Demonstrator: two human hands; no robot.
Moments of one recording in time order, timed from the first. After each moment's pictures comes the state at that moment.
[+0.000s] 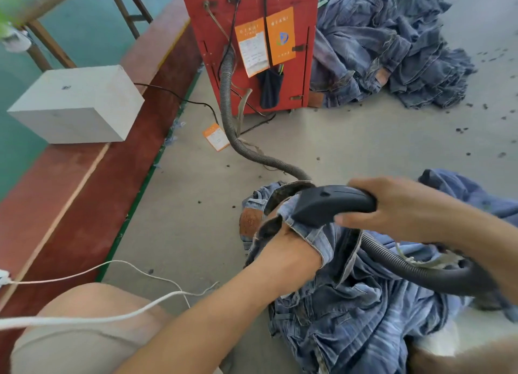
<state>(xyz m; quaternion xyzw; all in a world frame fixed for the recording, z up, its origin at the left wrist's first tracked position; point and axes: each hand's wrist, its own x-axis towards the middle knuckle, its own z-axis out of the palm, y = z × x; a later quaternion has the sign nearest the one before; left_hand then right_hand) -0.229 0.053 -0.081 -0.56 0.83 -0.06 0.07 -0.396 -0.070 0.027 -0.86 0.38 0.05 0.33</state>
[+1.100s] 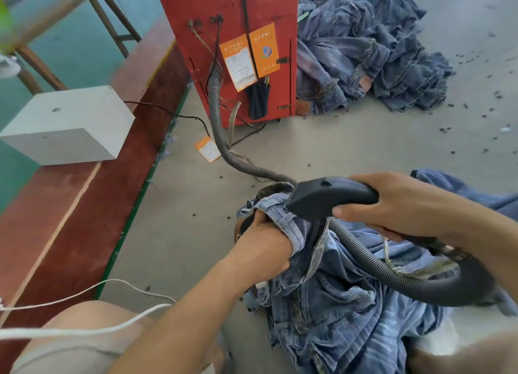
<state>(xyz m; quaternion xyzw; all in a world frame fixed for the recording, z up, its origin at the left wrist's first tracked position) -0.197 0.040 -0.061 -0.60 0.79 0.03 0.13 -0.413 -0.074 0.043 -0.80 0.39 -0.01 0.46</state>
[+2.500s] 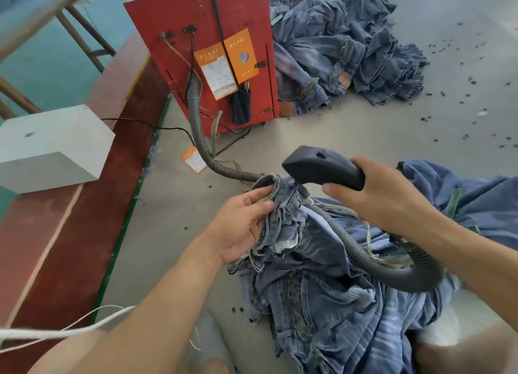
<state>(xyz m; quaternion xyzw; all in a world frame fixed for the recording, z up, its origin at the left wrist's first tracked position) -0.165 0.004 -0.036 -0.48 0.22 0.69 -0.50 -0.403 -0.080 0.007 -0.77 0.53 -0.17 0.31</state>
